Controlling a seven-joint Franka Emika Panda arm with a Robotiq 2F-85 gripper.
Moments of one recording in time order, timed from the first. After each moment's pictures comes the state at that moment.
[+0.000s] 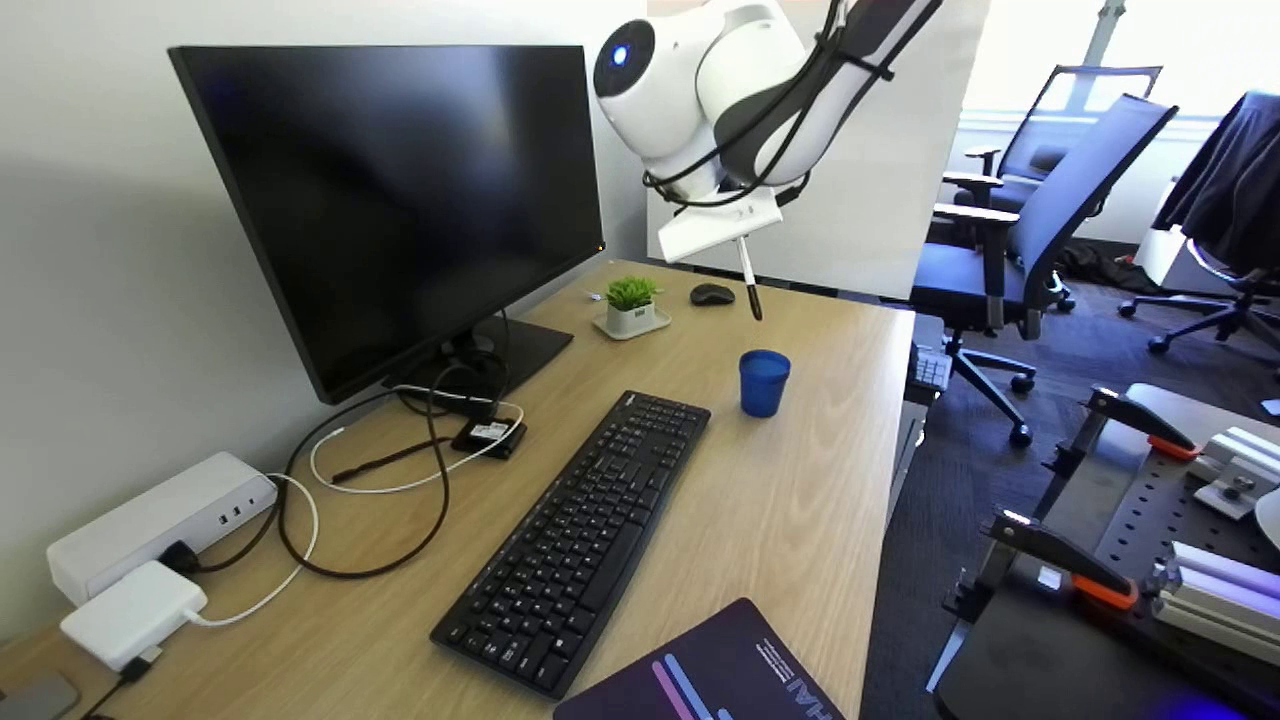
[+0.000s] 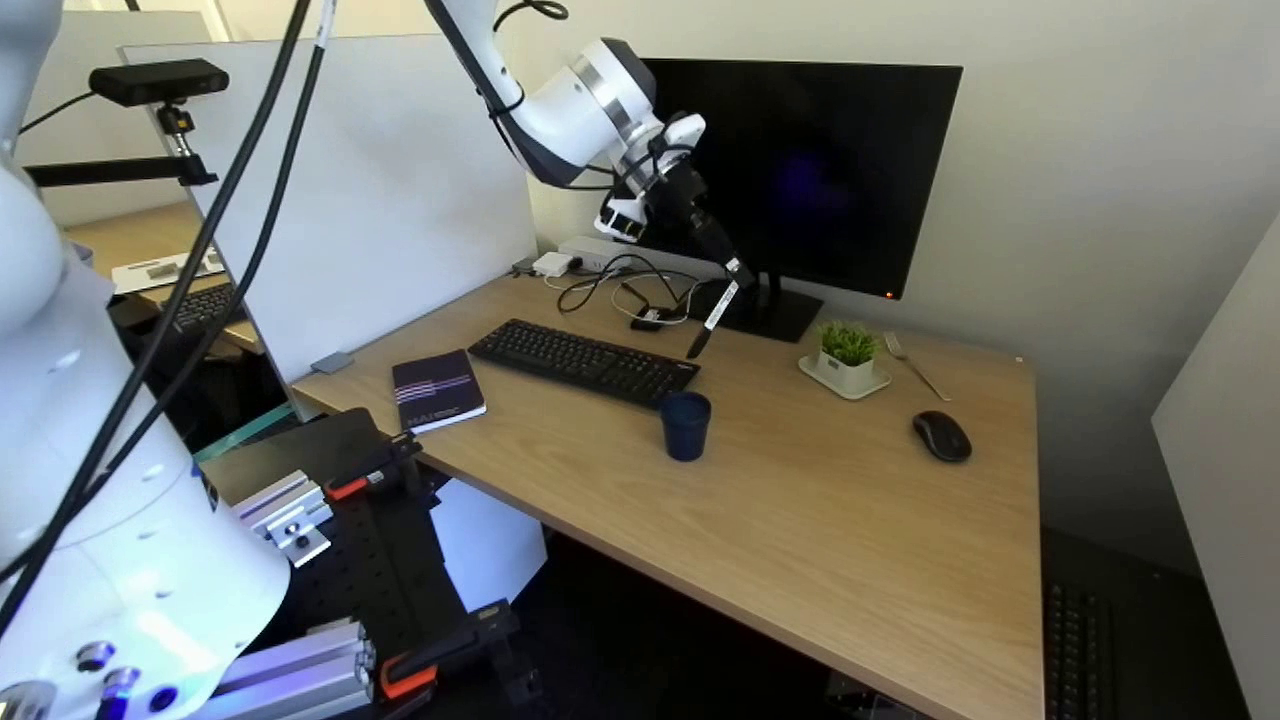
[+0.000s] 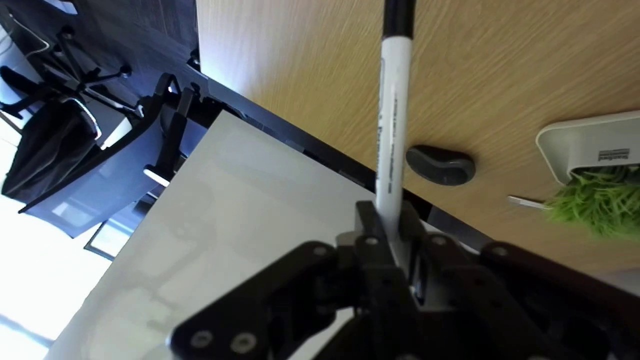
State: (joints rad) arm 0.34 0.54 -0.06 -1.87 -1.02 2.09 1.66
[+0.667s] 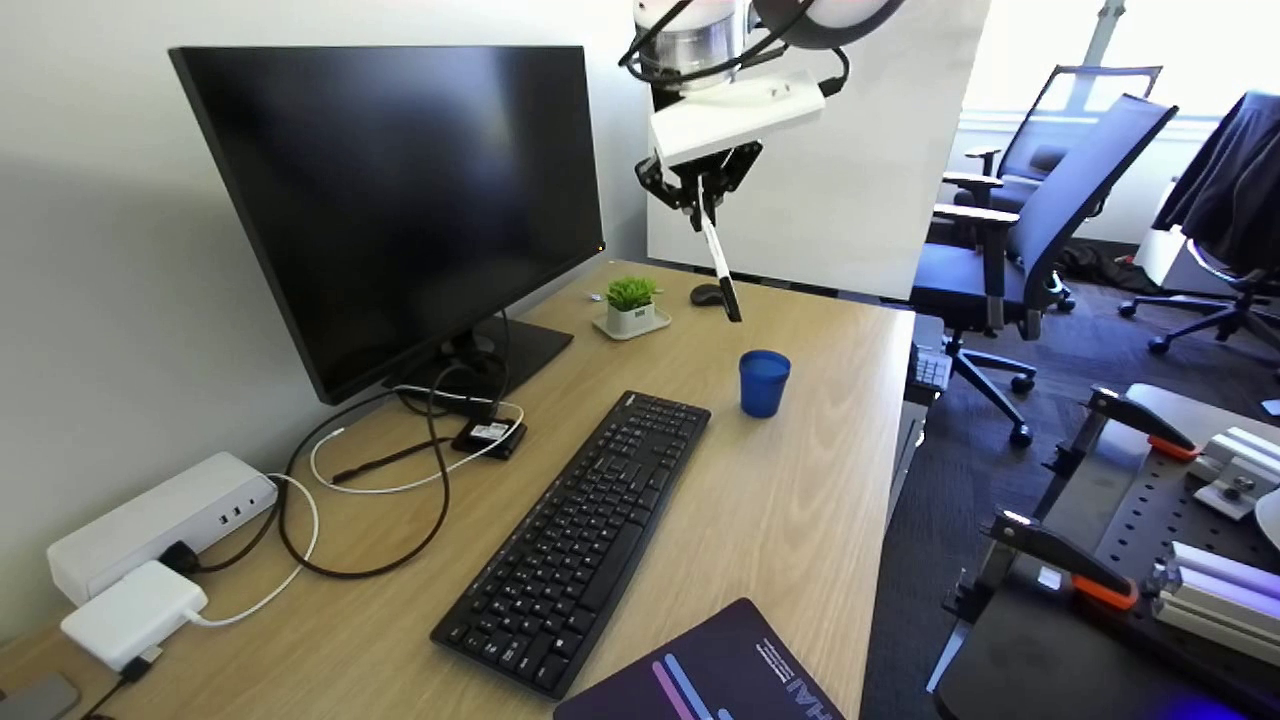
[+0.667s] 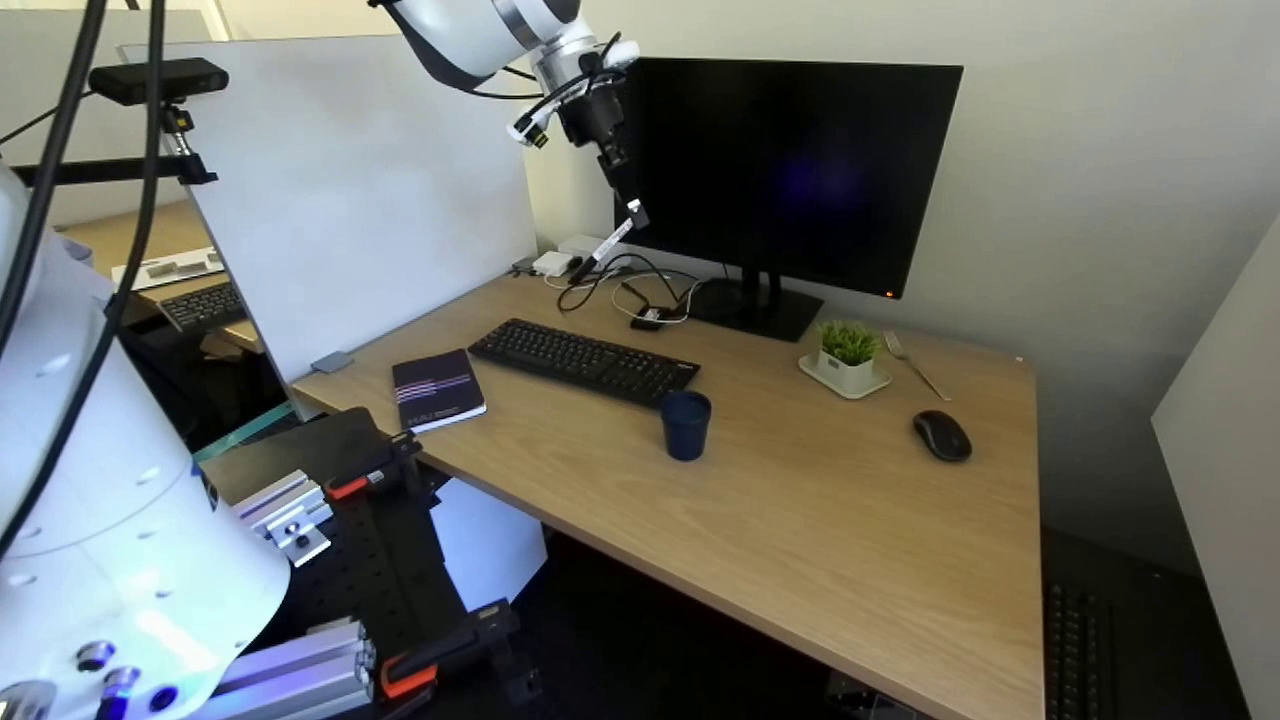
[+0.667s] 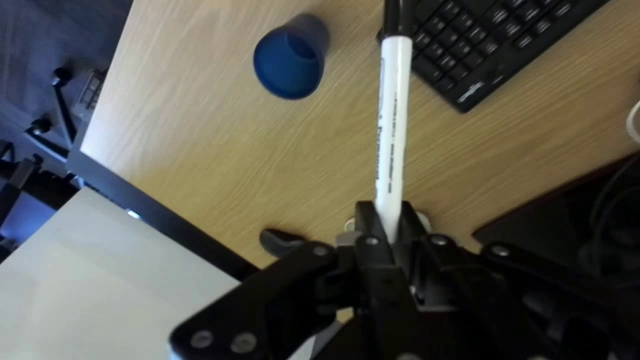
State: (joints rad) arm 0.28 0.22 0.14 -2.09 -0.64 2.29 1.28
